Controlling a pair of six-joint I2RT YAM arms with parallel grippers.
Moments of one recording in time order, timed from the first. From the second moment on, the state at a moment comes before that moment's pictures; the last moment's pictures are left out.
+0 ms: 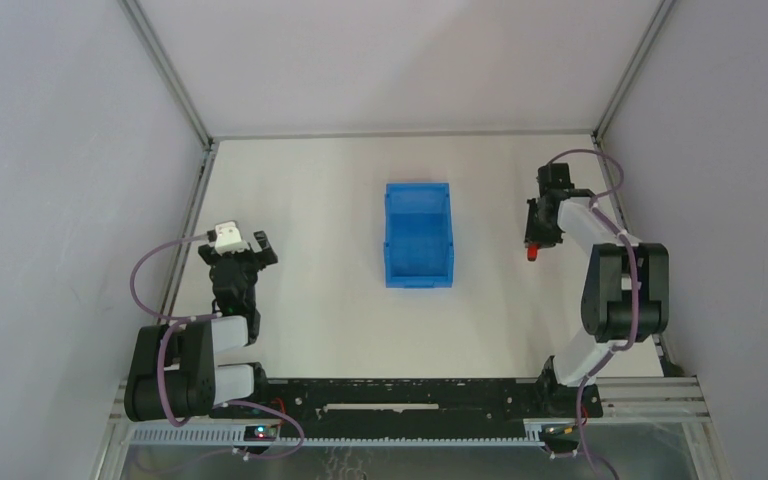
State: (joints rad) left arm 0.08 1.27 0.15 1.03 -0.15 -0.05; right arm -0.02 1.69 1.13 -0.60 0.08 0.18
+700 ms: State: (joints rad) left arm 0.08 1.27 0.15 1.03 -0.15 -0.05; right arm -0.01 1.40 1.16 -0.72 0.00 0.19
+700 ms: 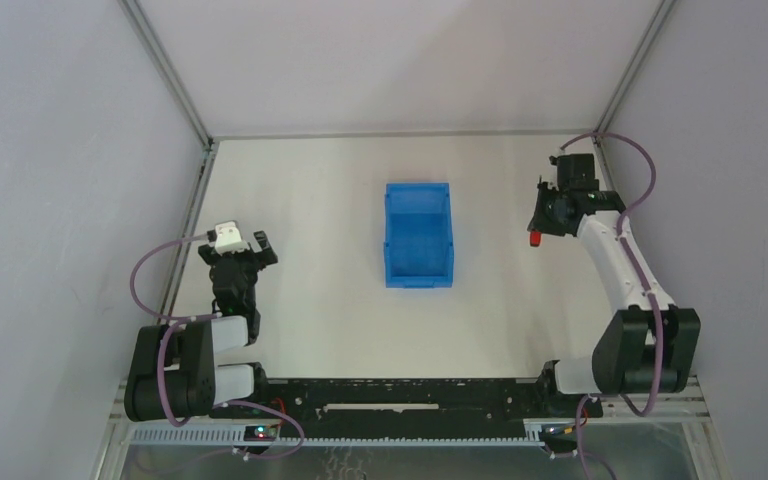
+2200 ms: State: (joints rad) left arm 0.08 1.27 0.15 1.03 -0.15 -0.05; right arm 0.62 1.80 1.97 -1.04 0.14 0.44
